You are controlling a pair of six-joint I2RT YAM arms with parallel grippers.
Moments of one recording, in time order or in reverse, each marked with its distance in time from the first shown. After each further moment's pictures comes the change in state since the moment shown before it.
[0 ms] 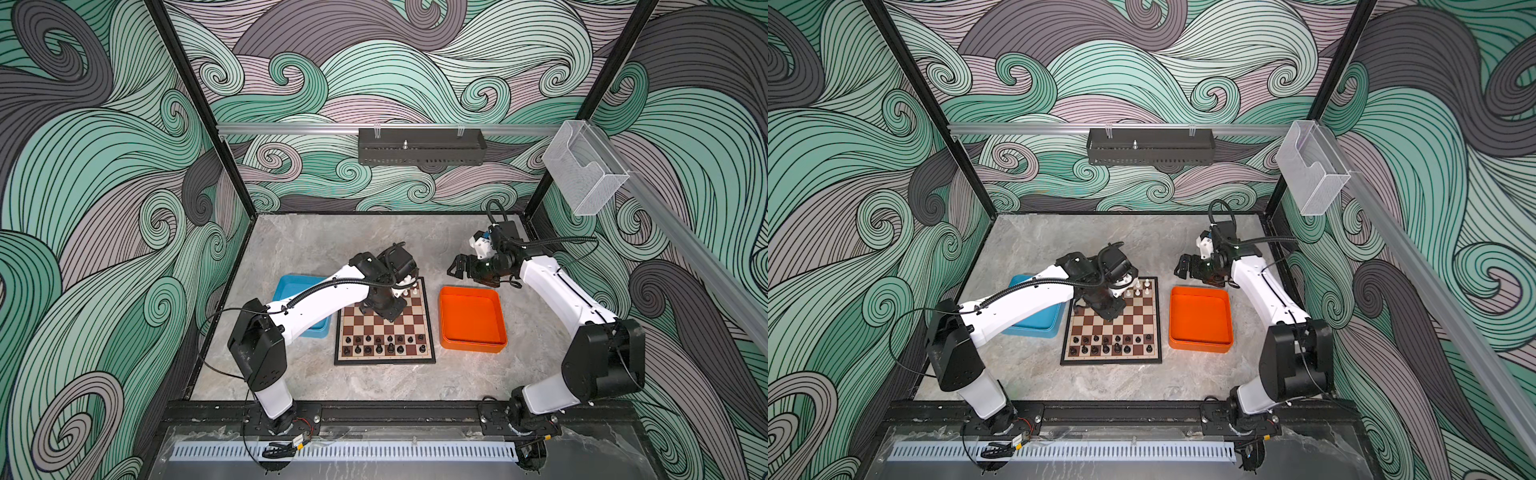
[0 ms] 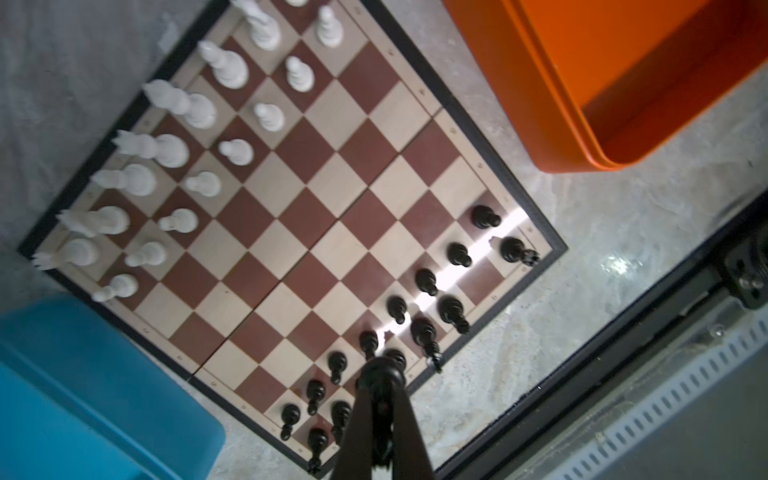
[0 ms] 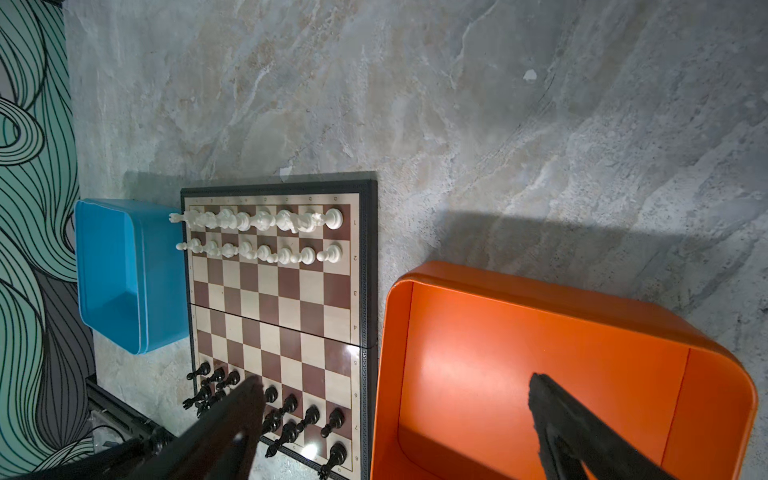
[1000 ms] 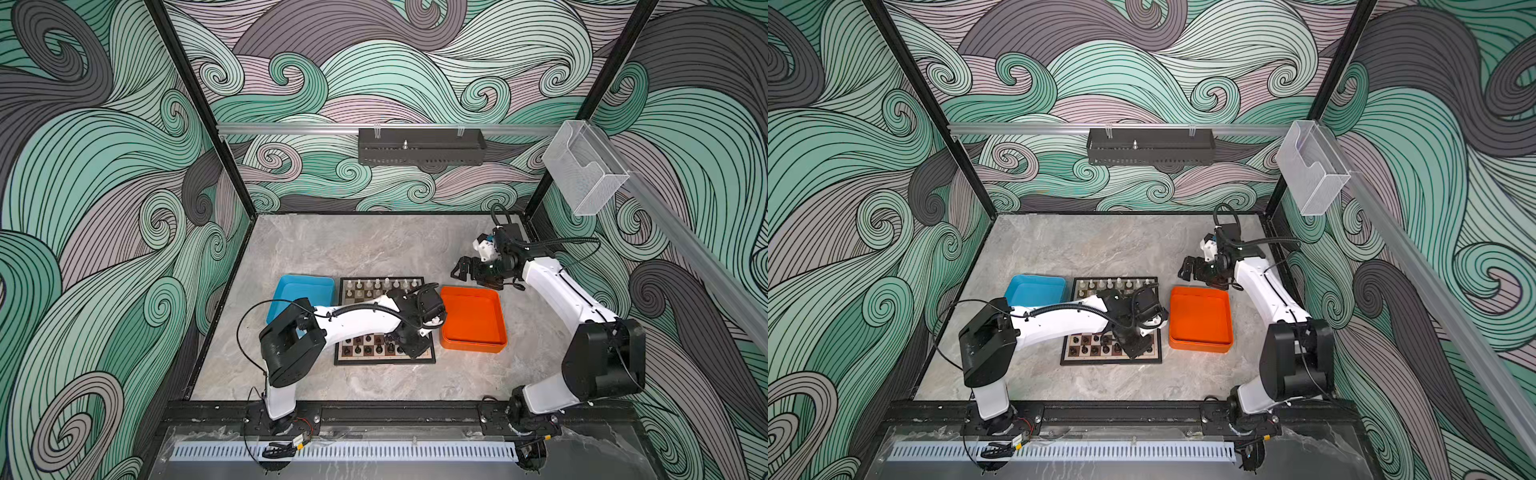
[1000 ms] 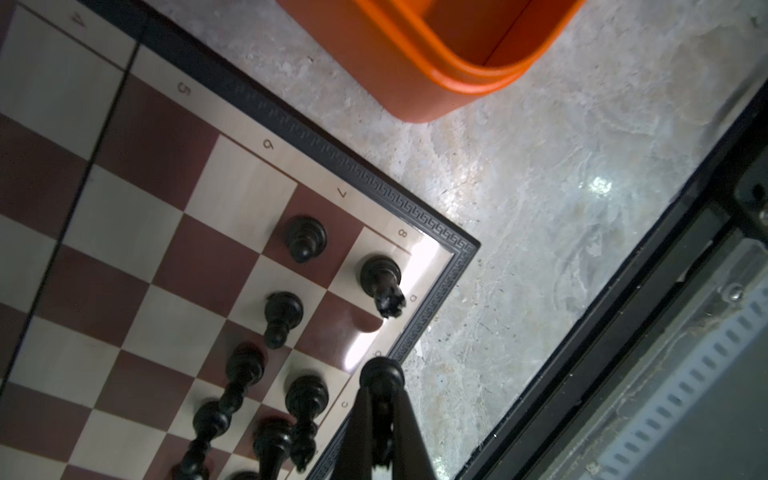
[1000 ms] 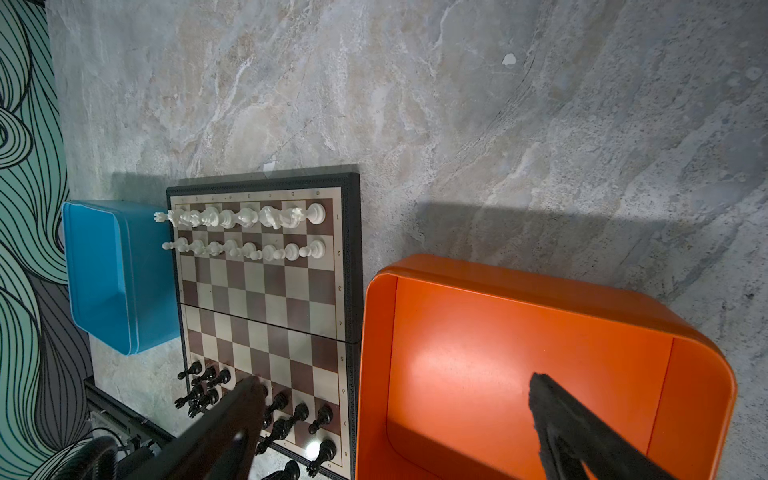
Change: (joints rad) left arm -0.197 0.159 -0.137 0.245 0.076 -0.004; right arm -0.034 0.000 -0.018 -0.001 -0.013 -0.020
